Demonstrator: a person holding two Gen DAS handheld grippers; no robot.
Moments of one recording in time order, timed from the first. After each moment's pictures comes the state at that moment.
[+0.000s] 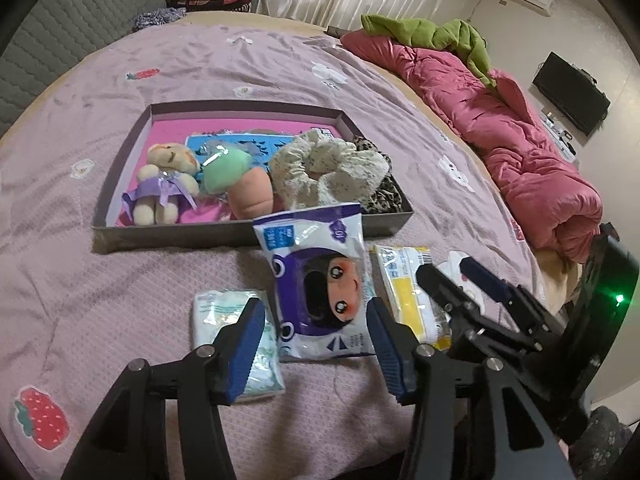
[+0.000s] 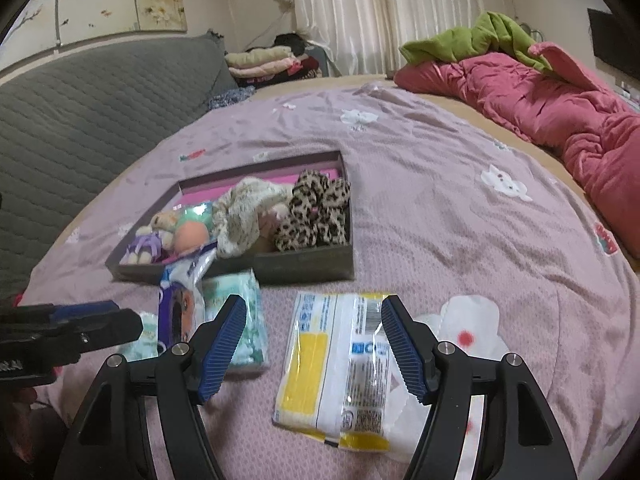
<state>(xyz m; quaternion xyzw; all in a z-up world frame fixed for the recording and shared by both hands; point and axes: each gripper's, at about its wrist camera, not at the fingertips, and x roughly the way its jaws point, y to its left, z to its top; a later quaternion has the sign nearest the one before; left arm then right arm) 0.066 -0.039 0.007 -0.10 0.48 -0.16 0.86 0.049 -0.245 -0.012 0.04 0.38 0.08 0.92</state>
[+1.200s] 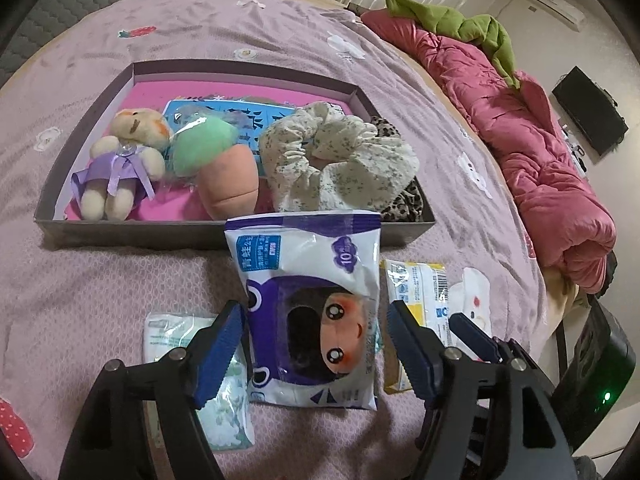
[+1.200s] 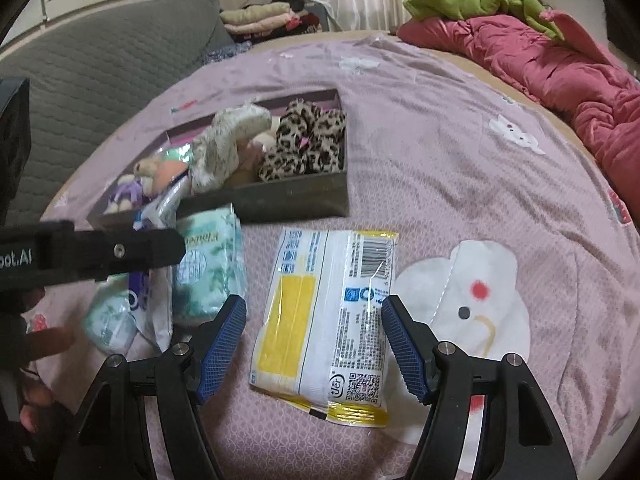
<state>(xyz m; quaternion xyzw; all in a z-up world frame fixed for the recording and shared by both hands) 0.117 -0.057 -0.028 -0.14 0.53 -0.14 0.83 0.058 -0.246 -0.050 0.02 0.45 0.08 0.89</state>
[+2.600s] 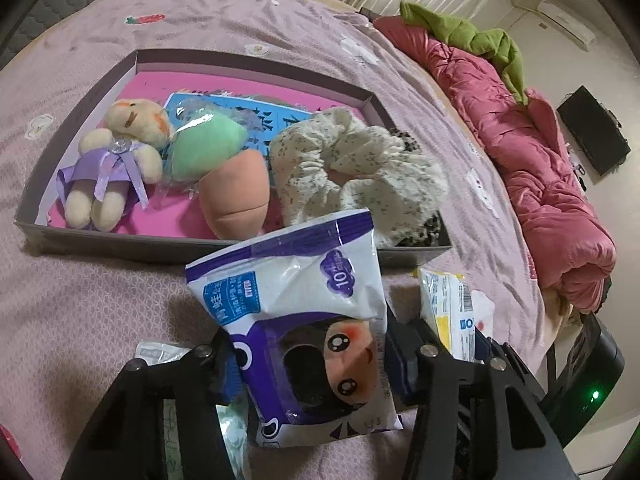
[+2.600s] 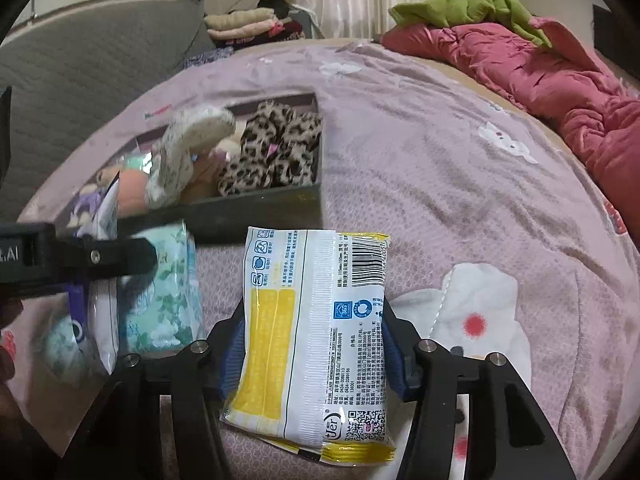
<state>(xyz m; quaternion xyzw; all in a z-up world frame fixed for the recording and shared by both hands) 0.135 -0.045 -0.039 -0.17 0.52 -0.14 0.82 0.085 -0.255 -0.061 0.02 0.42 0.05 0.90</state>
